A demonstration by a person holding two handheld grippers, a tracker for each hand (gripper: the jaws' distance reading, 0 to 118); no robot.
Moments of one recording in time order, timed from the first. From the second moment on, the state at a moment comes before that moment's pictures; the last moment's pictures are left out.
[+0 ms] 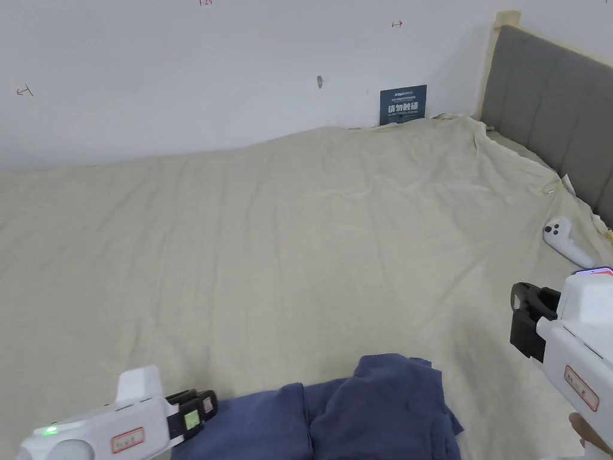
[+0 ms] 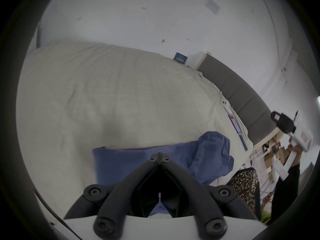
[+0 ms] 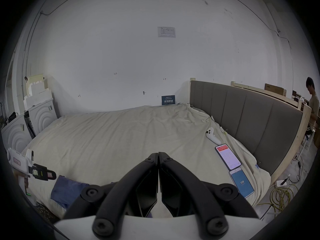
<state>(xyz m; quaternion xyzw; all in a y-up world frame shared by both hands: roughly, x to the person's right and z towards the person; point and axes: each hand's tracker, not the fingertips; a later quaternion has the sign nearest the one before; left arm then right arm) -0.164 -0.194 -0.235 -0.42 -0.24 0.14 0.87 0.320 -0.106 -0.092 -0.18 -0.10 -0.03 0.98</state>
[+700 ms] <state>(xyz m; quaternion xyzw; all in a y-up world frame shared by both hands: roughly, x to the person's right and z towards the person) -0.189 -0.267 -0.264 -0.53 -0.21 0.13 0.81 0.299 -0.102 -0.096 -0.20 -0.10 -0.02 0.97</state>
